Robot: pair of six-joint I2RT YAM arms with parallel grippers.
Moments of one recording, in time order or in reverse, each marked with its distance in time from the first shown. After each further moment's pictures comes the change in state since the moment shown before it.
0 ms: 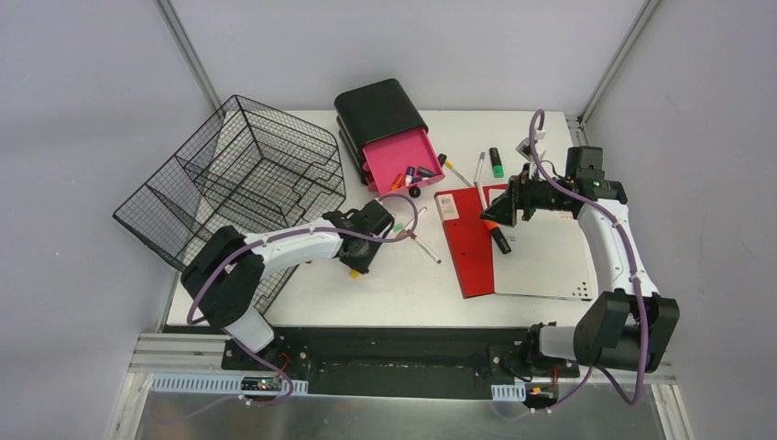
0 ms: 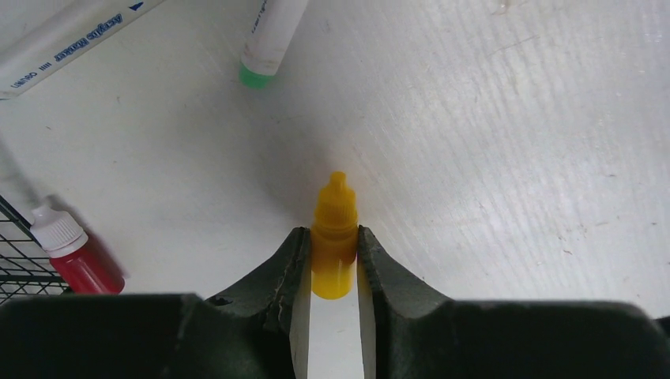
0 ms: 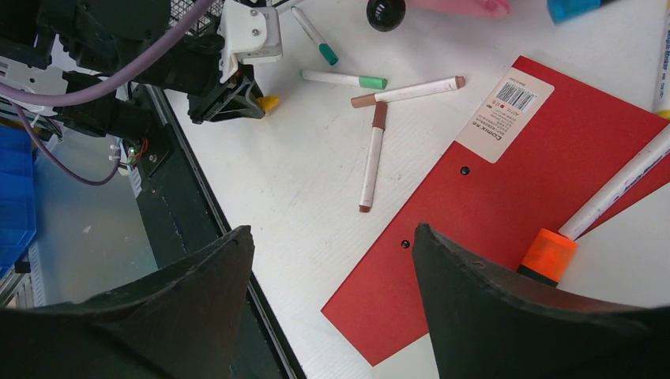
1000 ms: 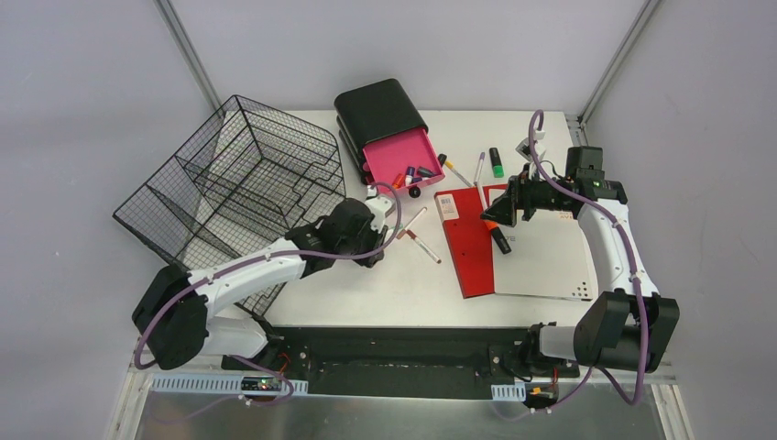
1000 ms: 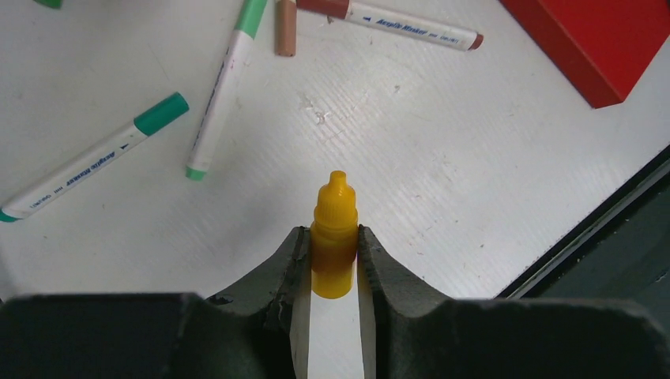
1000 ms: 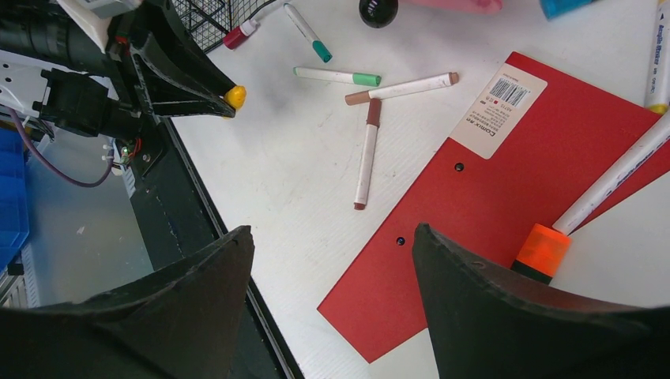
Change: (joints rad) left arm 0.000 -0.315 -0.163 0.320 0.180 0.027; right arm 0.000 0.000 0.000 0.000 0.017 -0.002
